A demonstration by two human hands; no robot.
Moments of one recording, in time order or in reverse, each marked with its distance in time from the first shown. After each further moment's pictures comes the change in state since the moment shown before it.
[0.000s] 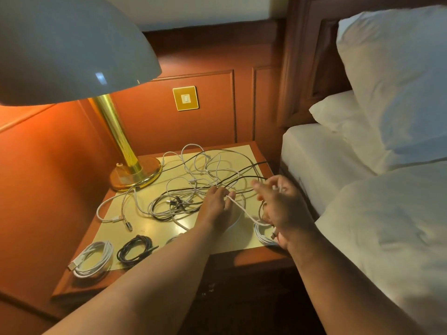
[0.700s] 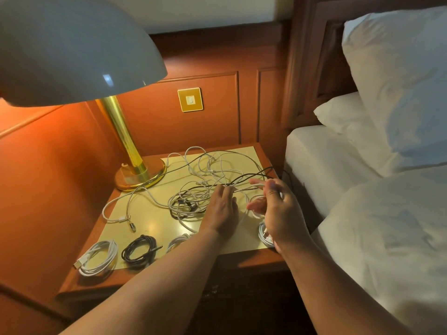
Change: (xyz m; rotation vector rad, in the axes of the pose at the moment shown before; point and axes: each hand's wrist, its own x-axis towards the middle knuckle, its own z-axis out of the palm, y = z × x) left_hand -0.014 0.008 -0.001 0.105 0.079 0.157; right_hand 0.002 0.023 0.011 0.028 0.052 -0.159
